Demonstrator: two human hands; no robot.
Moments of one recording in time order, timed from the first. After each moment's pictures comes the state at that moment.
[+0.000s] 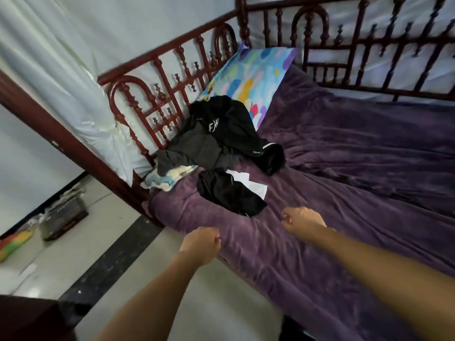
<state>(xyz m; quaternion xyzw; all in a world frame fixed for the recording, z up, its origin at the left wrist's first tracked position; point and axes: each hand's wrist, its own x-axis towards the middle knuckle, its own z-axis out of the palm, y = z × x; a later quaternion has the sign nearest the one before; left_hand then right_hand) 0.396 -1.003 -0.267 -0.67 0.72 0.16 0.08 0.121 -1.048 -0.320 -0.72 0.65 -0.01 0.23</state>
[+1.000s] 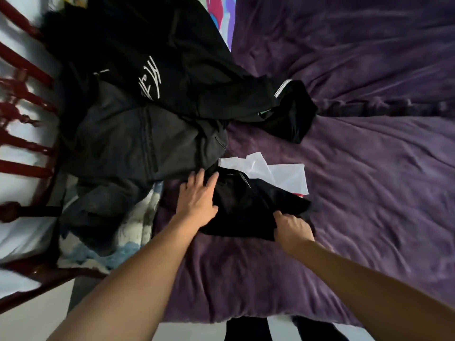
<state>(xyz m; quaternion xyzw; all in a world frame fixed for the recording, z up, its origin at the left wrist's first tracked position) 0.529 -1.462 -0.514 -0.43 0.86 0.14 0.24 0.359 -1.291 -0.528 -0.46 0.79 0.15 0.37</state>
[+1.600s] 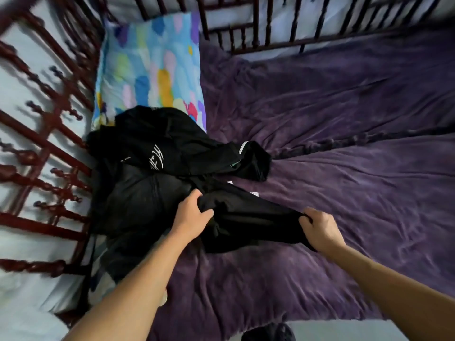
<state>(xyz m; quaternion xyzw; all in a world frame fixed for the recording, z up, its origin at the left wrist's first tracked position) 0.512 -1.442 -0.343 -0.47 0.80 0.37 -0.06 0.303 -1.216 -0.385 -0.29 0.89 -0.26 0.24</state>
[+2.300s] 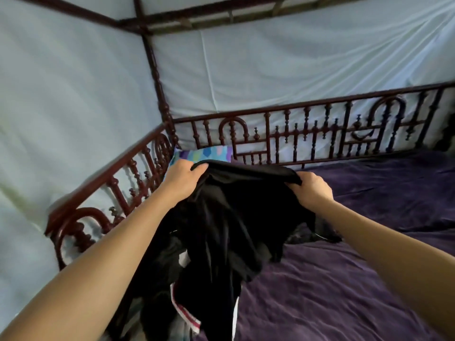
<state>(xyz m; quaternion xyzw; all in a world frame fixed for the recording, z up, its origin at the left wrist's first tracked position) 0.565 -1.421 -0.003 -0.41 0.83 0.26 -0.26 0.318 -1.265 -0.078 -0.39 0.87 -0.31 0.03</state>
